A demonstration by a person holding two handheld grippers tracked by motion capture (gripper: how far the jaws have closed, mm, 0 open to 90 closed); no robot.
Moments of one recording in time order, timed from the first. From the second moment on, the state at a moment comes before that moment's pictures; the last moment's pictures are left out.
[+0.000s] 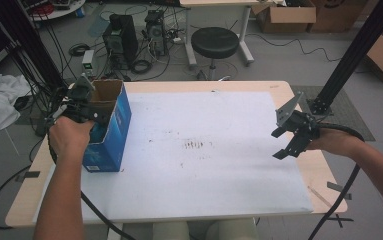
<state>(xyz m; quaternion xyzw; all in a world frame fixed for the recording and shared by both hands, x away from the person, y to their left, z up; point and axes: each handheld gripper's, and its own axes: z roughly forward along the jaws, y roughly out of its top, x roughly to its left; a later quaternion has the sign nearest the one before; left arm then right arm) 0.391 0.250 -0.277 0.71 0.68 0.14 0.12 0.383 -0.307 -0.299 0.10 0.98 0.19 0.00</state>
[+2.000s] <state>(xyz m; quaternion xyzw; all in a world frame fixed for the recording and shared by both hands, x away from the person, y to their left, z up) 0.364 0.207 -0.207 0.76 0.62 0.13 0.13 0.366 -0.302 -0.289 0.09 0.98 0.20 0.01</state>
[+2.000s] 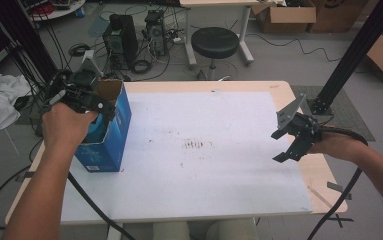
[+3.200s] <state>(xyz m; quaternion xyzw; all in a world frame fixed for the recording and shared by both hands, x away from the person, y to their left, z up) 0.366 0.096 -0.201 0.86 0.47 0.11 0.14 0.366 -0.289 -0.289 0.10 0.98 0.19 0.01</state>
